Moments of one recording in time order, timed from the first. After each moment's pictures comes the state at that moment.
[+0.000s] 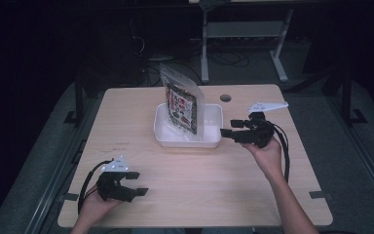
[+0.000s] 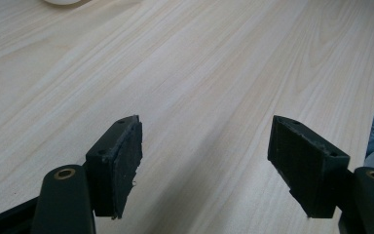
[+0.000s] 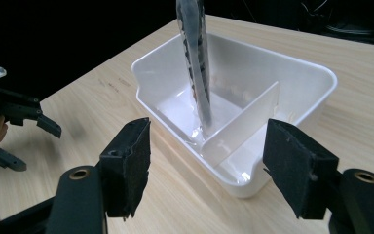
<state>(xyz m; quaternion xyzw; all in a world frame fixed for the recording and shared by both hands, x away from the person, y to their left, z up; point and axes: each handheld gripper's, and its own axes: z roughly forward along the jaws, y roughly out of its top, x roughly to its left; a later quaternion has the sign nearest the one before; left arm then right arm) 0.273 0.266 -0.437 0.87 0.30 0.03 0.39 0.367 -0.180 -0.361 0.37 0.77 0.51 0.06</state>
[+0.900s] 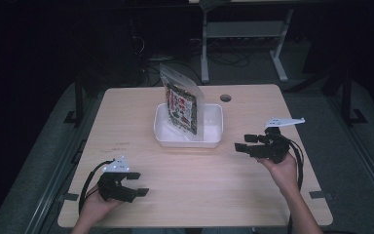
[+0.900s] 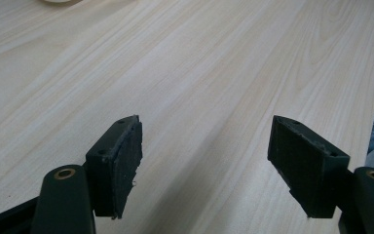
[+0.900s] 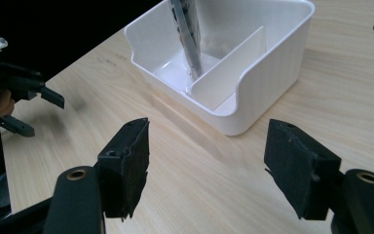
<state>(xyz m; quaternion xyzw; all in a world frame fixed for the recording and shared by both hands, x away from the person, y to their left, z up) 0.273 0.264 -0.438 0.87 0.30 0.03 0.38 0.338 -0.220 -0.390 0.40 0.77 0.50 0.04</state>
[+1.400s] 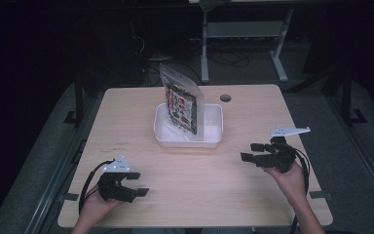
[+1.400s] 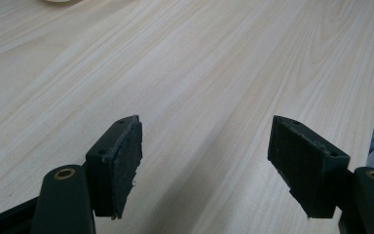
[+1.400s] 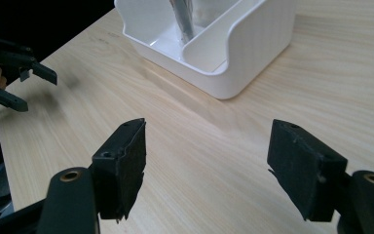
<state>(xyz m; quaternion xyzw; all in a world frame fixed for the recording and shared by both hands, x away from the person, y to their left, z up) 0.273 0.263 -0.439 0.87 0.30 0.03 0.38 0.321 -0.236 -0.407 0.42 0.77 0.48 0.03</state>
